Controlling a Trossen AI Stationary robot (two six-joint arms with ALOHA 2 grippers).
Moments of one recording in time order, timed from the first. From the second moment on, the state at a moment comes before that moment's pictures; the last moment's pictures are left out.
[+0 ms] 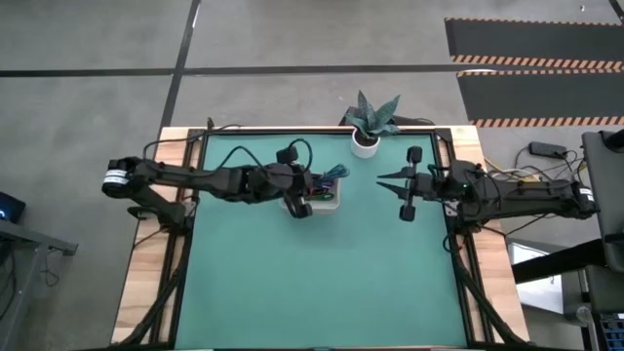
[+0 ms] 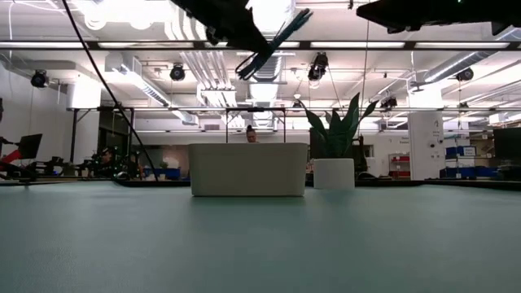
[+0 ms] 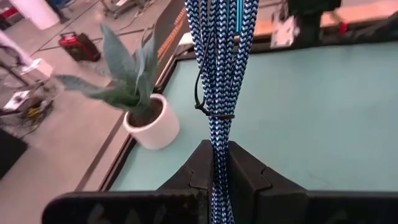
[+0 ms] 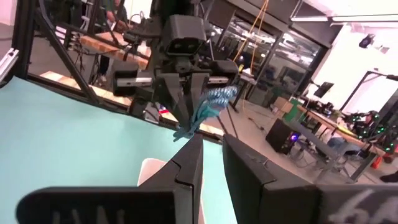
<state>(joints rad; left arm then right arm) 0.00 1.47 1.16 -0.12 -0.41 0.14 -0.11 0.70 0.47 0.28 -0.01 -0.42</state>
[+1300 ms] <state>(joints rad) 0.05 1.51 1.28 -0.29 -0.34 -0.03 -0.11 0.21 0.34 0.21 0.00 -0.38</state>
